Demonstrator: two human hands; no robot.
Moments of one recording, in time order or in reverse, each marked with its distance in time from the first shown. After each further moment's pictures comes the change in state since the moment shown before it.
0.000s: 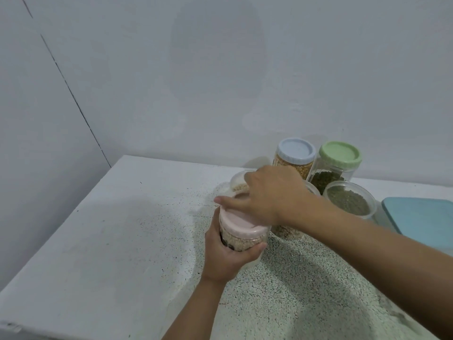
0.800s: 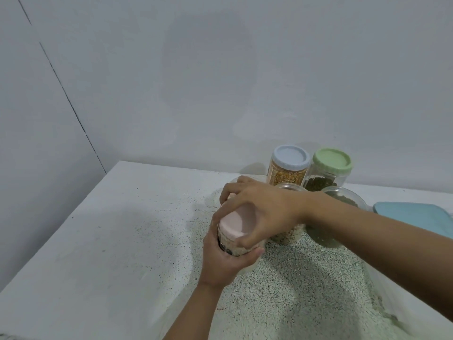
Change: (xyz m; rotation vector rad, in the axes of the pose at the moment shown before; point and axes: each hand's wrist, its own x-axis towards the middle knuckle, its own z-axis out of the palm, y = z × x) left_hand -0.001 -0.005 -0.002 0.028 -0.010 -0.017; right_hand -0.002 0.014 -0.003 0.477 -0.249 -0.505
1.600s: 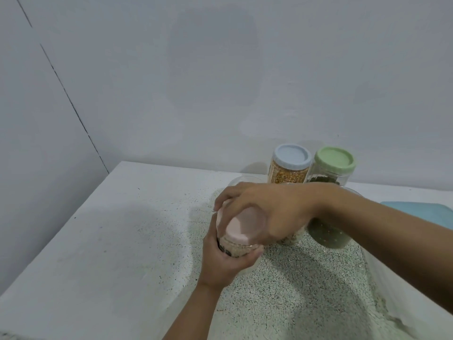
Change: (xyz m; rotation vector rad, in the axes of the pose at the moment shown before) left_hand 0.001 0.005 0.001 0.103 0.020 0.064; right_hand -0.012 -0.011 -0.030 0.072 -0.237 0.030
